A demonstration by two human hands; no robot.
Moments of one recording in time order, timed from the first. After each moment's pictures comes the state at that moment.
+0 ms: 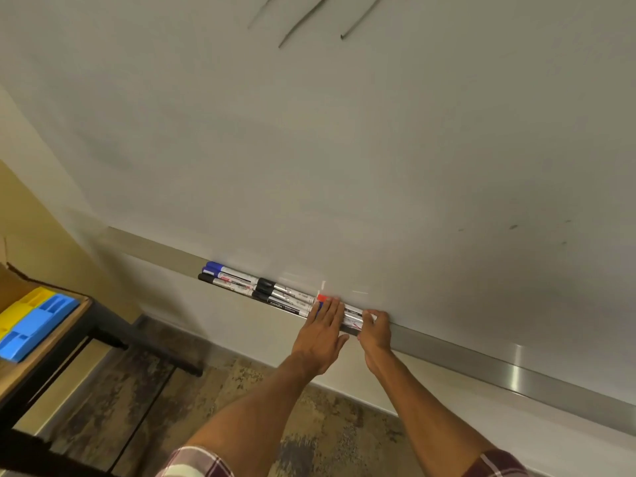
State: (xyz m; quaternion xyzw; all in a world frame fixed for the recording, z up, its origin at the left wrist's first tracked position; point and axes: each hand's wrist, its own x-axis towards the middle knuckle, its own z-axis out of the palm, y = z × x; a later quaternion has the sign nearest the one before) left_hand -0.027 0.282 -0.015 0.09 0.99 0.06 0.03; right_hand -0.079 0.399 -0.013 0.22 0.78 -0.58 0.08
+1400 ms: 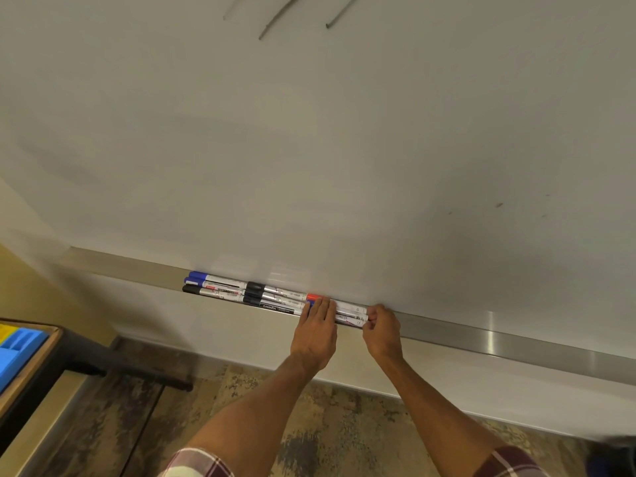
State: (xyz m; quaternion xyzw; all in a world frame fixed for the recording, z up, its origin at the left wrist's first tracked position) left_hand -0.026 0.275 -0.017 0.07 0.99 0.12 0.02; right_hand -0.058 0.422 -0.018 0.09 0.92 -0.38 0.00
